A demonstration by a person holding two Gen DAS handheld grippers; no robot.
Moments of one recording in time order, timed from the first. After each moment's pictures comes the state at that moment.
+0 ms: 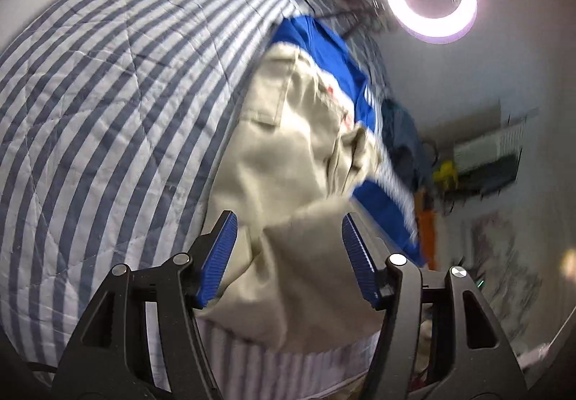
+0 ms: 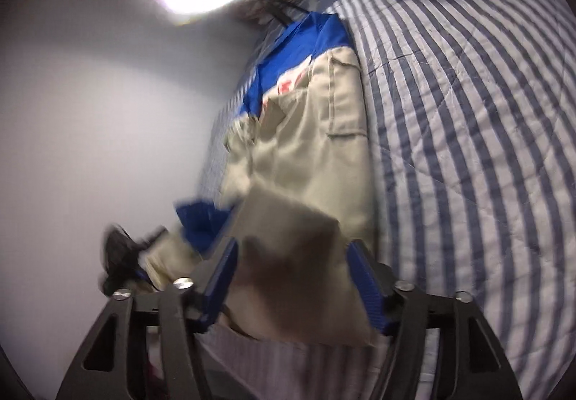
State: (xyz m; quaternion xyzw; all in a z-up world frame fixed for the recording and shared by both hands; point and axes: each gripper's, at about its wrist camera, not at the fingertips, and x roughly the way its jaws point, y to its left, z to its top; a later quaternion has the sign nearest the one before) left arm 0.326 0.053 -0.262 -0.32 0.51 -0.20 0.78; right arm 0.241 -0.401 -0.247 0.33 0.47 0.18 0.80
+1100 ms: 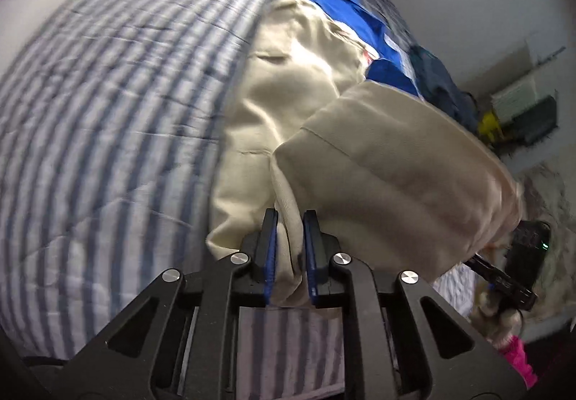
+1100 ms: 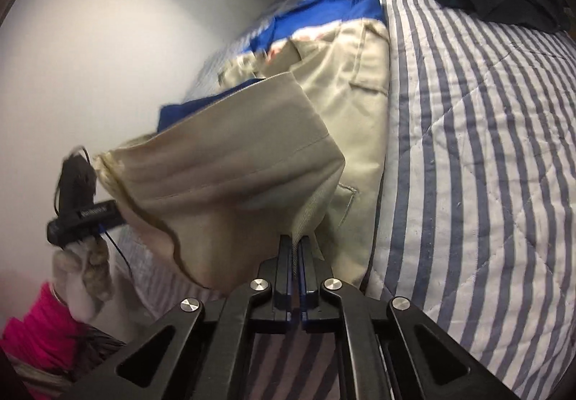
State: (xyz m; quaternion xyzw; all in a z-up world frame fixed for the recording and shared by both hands) left arm 0.293 -0.008 -0.278 -0.21 0.53 -0.14 0.81; right arm 0.216 -0.355 -0.250 0.18 0.51 0.18 0.82
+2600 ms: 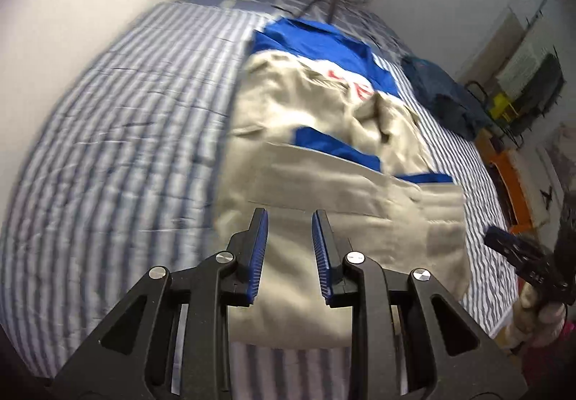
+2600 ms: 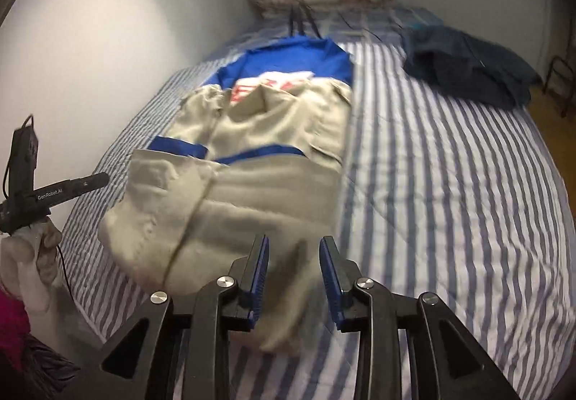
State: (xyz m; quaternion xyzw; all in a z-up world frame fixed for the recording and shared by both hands) left arm 0.317 -0.038 -0.245 -0.10 0.47 -0.16 0.86; right arm 0.226 -0.335 -0.213 0.05 0.47 0.08 0.88
